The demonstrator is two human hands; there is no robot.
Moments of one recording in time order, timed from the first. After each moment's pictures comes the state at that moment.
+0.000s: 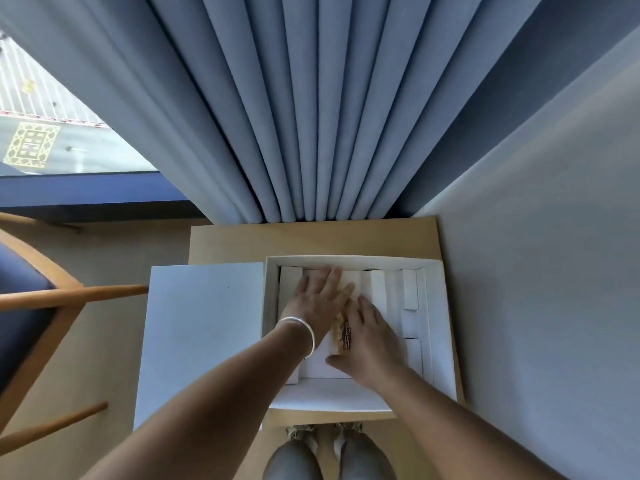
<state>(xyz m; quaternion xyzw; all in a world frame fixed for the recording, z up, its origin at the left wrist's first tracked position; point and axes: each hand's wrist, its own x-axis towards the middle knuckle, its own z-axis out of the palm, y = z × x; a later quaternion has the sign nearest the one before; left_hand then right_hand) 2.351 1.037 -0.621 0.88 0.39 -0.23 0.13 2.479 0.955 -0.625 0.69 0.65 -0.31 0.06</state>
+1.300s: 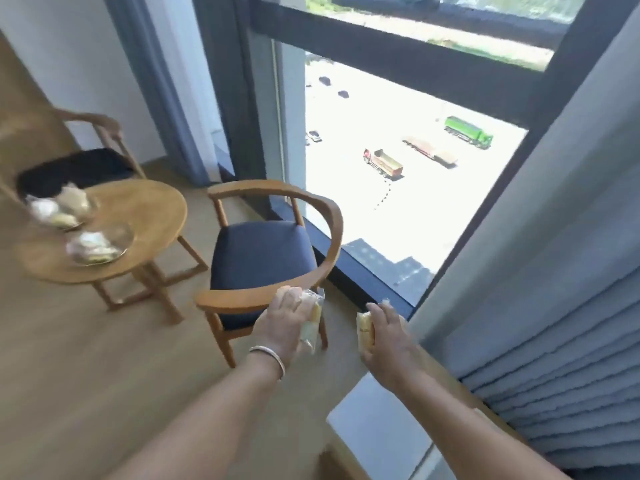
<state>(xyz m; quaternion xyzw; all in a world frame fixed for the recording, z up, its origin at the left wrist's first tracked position) 1.965 0.852 -0.319 0.56 0.82 0.09 -0.04 2.142 0.971 -0.322 0.41 0.89 -0.21 -0.05</state>
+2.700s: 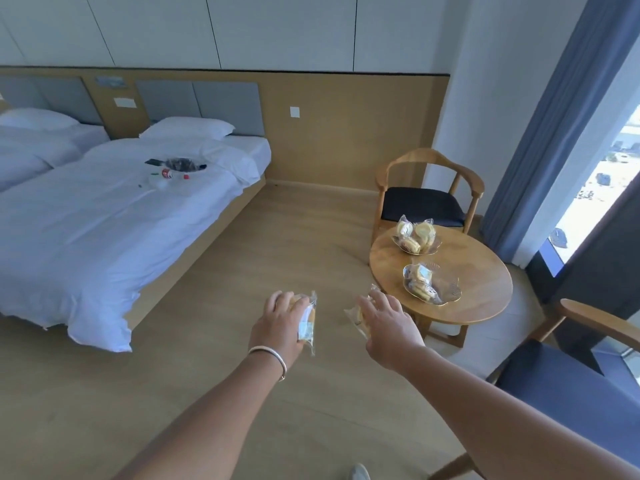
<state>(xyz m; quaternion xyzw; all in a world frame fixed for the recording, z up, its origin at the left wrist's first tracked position) 1.684 0.349 -0.274 0.00 0.99 0.09 -0.08 1.647 0.570 -0.265 -0.18 0.98 -0.08 0.02</state>
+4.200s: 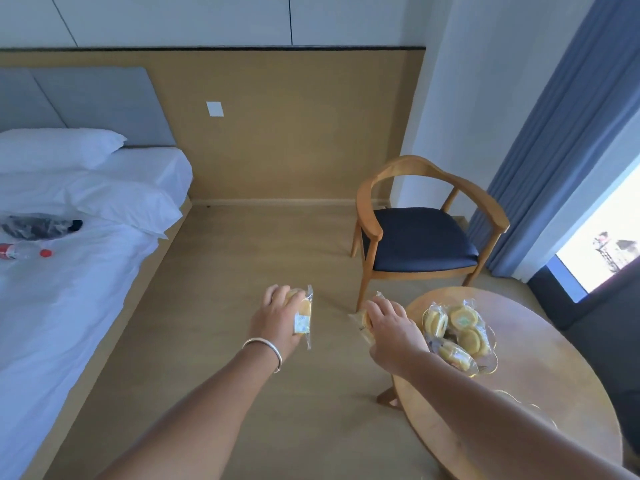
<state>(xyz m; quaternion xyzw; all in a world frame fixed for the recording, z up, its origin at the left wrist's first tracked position) 0.976 0.225 -0.304 0.14 0.99 0.10 -0.01 1.018 0.461 -0.299 -0.04 0.99 -0.10 0.08</state>
